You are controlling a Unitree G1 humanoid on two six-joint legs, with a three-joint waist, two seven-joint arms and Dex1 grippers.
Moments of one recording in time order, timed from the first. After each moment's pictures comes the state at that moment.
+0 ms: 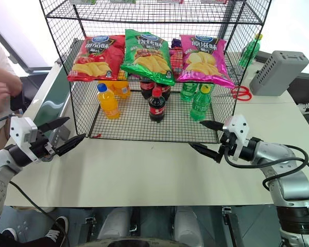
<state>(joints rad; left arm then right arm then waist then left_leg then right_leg) 0.06 0.69 0.40 -0.24 -0.52 0.25 -0.89 -0.09 -0.73 -0.19 -0.23 0.51 0.32 1.01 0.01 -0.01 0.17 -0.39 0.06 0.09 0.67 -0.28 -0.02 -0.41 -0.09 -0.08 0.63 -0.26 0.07</state>
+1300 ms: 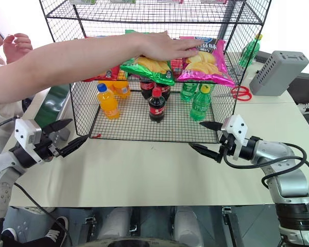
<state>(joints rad) 0.07 0.66 0.37 -0.24 -0.51 0.25 -0.87 -0.10 -0.73 -0.17 -0.17 0.45 0.28 1.05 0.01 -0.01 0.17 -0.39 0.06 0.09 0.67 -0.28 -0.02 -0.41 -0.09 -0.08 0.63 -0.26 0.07</state>
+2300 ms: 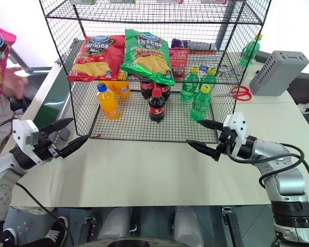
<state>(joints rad) 0.09 0.65 0.38 -0.27 -0.58 0.24 -0.87 -0.12 -0.68 -0.20 -0.17 0.60 0.34 1.06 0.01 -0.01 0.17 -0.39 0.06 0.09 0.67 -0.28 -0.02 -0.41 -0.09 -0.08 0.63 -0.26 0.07</state>
